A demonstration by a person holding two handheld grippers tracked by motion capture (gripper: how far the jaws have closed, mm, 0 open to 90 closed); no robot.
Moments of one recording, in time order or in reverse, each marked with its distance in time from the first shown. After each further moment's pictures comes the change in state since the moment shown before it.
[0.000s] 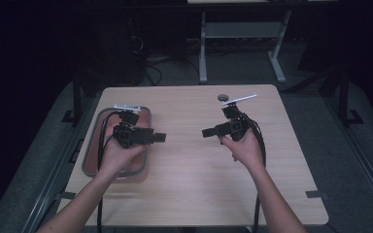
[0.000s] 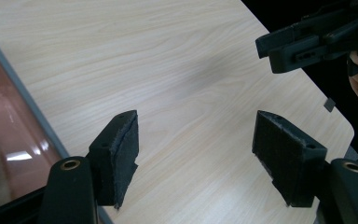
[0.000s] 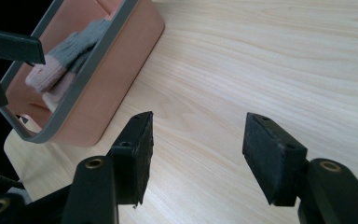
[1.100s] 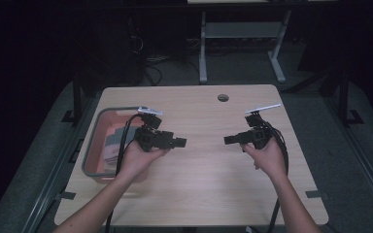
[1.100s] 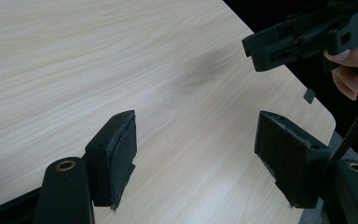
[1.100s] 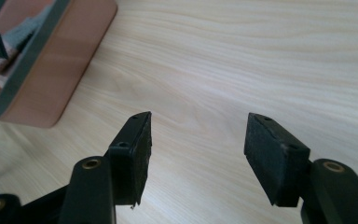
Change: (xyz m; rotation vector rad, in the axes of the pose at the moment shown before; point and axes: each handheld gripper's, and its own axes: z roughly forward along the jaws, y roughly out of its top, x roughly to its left) left arm -0.035 0.003 0.039 0.027 -0.065 0.052; right arm -0.046 -0.035 -0.030 0.010 -0.083 0.040
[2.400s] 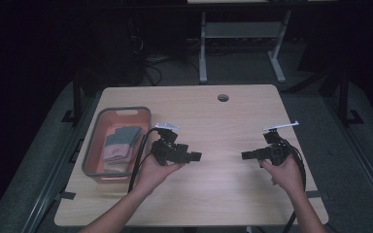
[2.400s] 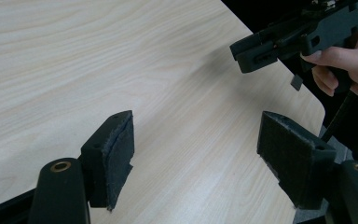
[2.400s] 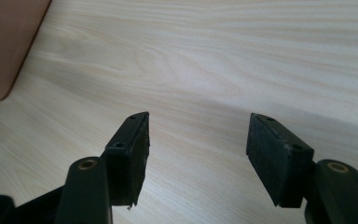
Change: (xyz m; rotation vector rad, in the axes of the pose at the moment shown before) left arm -0.020 -0.028 0.044 0.008 -0.068 0.015; right arm -0.054 -0.054 -0.002 0.025 -0.025 0.073
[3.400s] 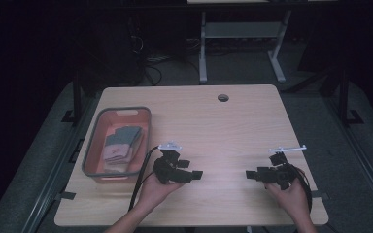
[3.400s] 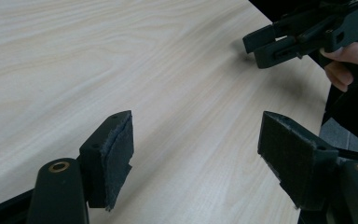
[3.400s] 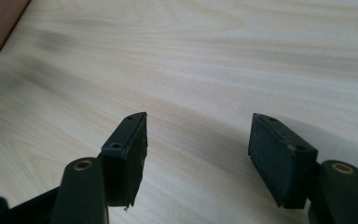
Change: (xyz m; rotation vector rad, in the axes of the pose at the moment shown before) left arm -0.007 -0.050 0.016 0.004 -0.022 0.049; right arm 0.000 -0.064 -0.003 -0.056 -0.012 -0.046
